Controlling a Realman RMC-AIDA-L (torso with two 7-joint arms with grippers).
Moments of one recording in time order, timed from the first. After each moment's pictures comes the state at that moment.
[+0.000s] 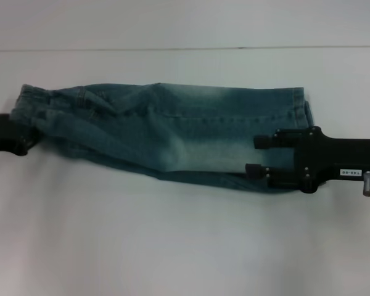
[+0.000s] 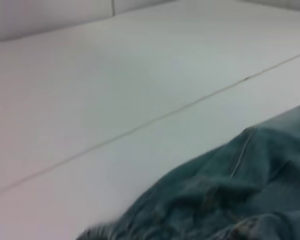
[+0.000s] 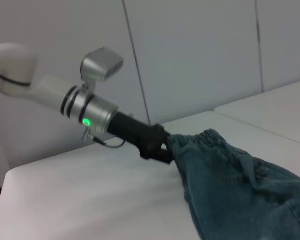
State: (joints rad) left arm -0.46 -2.08 0.61 0.79 2.15 1.11 -1.39; right arm 0.45 2.09 -0.85 -0.80 -1.90 -1.61 1.39
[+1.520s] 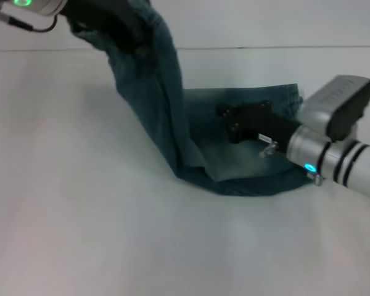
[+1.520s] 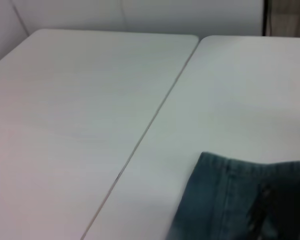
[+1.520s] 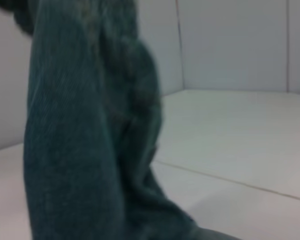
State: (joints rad) left arm -0.89 -2.14 0.92 1.43 2.56 1.61 -2.04; right arm 0.78 2.12 -0.83 0.03 -1.27 -0.94 0.66
